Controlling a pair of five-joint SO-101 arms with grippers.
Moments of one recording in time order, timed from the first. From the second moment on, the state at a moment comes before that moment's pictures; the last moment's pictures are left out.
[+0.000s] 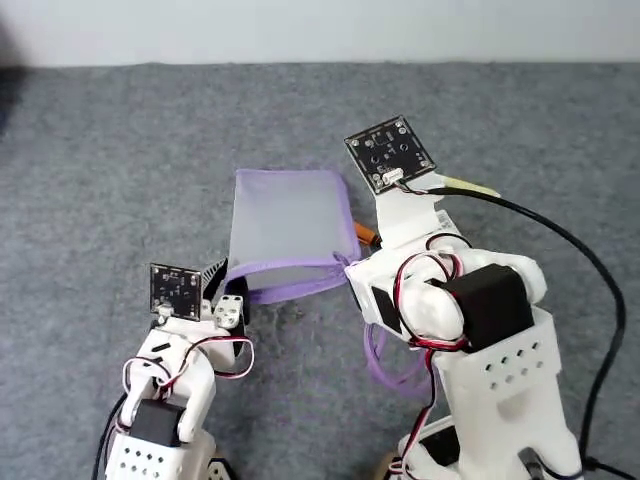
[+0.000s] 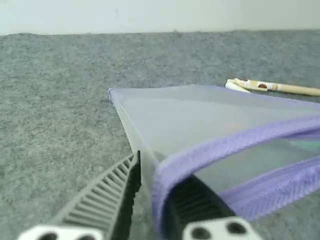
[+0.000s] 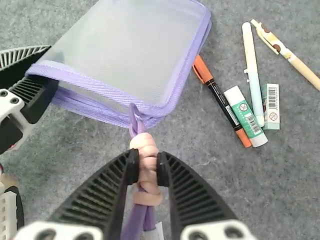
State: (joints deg) left arm 9.8 -96.1 97.2 37.1 9.0; right arm -26.5 -36.0 2.1 100.3 1.3
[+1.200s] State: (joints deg) left arm 3.4 -80.2 40.6 95.0 0.0; right arm -32.4 -38.6 -8.4 96.7 -8.3
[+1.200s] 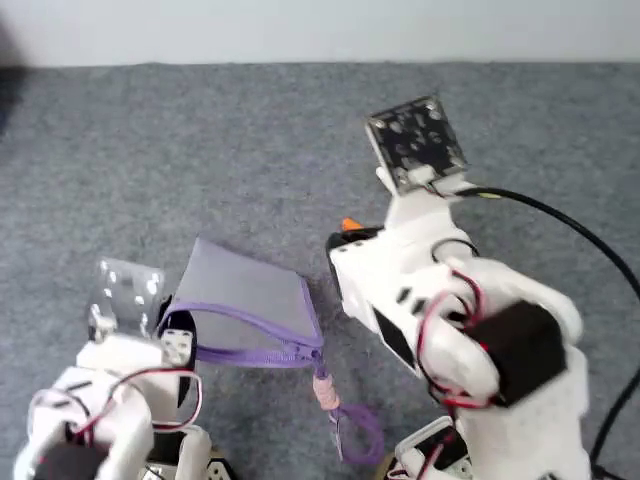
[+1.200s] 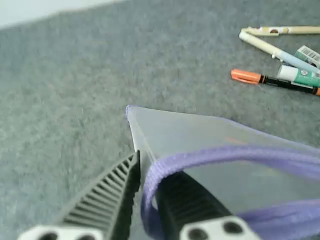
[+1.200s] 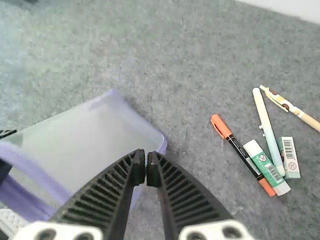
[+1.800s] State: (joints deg) left arm 0.3 -47.3 18.9 99.5 5.8; right arm -10.1 -36.6 -1.4 100.1 -2.3
